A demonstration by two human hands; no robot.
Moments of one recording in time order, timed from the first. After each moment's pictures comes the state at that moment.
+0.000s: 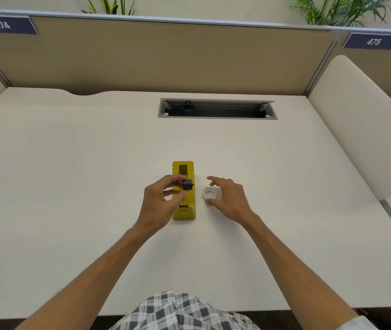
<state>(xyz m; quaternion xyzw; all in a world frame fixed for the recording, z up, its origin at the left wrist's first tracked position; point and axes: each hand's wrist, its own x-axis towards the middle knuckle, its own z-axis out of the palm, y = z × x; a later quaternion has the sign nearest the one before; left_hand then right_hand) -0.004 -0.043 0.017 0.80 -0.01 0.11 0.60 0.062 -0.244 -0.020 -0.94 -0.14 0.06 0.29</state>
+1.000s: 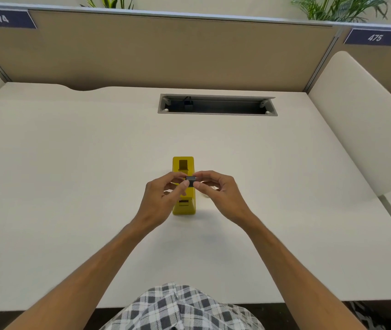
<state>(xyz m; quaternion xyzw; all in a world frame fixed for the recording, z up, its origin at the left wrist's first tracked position) -0.011 -0.044 0.029 0.80 0.00 0.06 0.59 0.023 -0.222 0.028 -0.76 -0.13 0.10 0.63</state>
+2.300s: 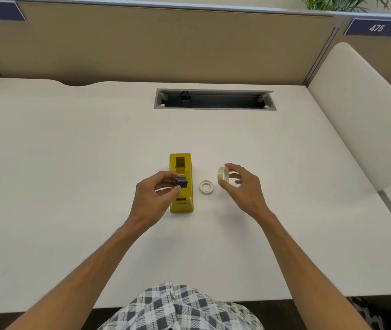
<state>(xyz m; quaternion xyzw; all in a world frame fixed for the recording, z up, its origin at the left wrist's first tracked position) -0.014 -0.037 0.022 0.79 0.02 0.07 0.61 0.047 -0.273 -0.005 -0.87 -0.03 0.00 0.50</state>
